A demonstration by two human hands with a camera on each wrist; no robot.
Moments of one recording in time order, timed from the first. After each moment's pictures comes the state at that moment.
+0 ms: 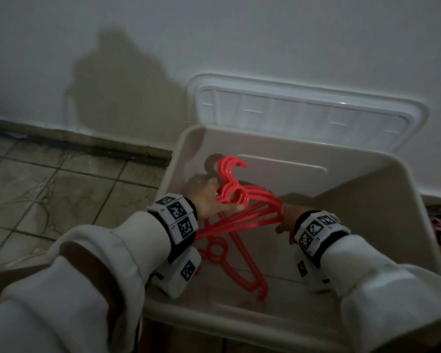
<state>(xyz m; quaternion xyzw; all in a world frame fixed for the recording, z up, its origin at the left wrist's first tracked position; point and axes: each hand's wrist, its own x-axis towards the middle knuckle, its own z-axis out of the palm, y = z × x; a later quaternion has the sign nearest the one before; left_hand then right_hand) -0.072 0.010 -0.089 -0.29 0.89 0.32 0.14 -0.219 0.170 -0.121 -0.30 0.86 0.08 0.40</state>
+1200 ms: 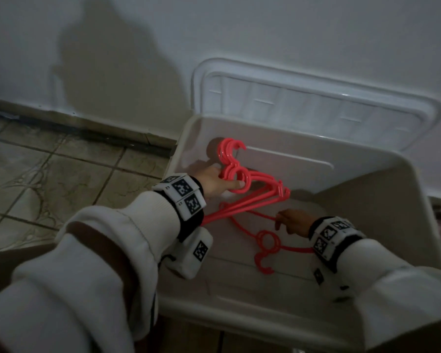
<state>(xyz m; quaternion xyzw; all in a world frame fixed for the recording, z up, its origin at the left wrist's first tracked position) -0.083 -0.003 -0.085 -0.35 0.80 0.46 0.16 -0.215 0.182 -0.131 -0.36 0.82 0.04 0.44</state>
